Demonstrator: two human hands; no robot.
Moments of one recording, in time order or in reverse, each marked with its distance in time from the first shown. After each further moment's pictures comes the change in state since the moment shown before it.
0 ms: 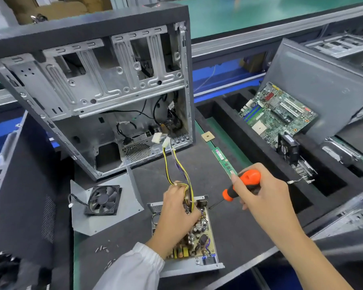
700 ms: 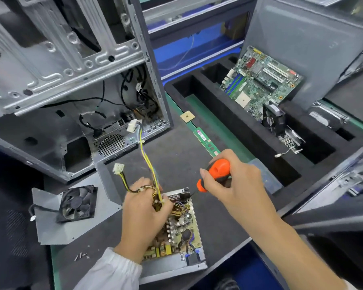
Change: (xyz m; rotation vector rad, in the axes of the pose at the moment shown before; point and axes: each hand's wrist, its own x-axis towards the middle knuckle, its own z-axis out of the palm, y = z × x) left_hand 0.000 -0.016 -0.008 0.197 0.043 0.075; right_hand 0.002 0.022 0.014 0.018 -0.047 -0.051
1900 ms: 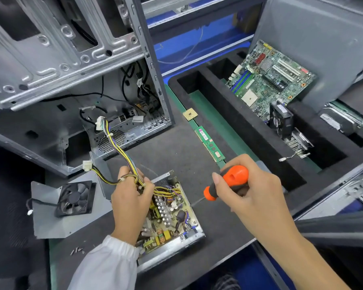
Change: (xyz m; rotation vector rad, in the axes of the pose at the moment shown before) left_hand 0.019 -0.008 0.010 0.010 0.196 -0.285; right_hand -0.002 0.004 -0.024 0.088 0.004 -0.028
